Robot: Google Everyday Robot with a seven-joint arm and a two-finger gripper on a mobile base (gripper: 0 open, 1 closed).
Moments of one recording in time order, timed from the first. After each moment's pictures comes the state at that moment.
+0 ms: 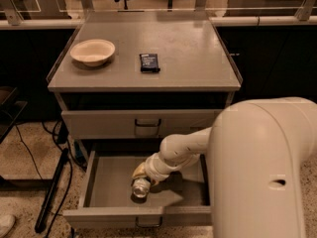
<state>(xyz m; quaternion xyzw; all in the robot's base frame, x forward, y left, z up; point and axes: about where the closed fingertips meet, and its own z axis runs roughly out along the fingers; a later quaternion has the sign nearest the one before) 0.545 0.049 0.438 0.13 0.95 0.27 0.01</state>
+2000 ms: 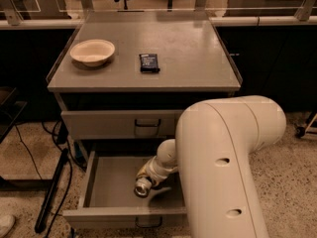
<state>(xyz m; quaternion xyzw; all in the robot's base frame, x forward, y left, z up) 0.578 0.037 0.372 0.21 0.95 0.24 0.02</state>
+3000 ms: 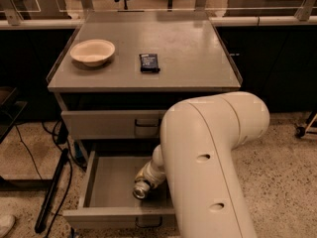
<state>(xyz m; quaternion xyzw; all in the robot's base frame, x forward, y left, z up) 0.572 0.045 0.355 0.20 0.96 0.21 0.02</state>
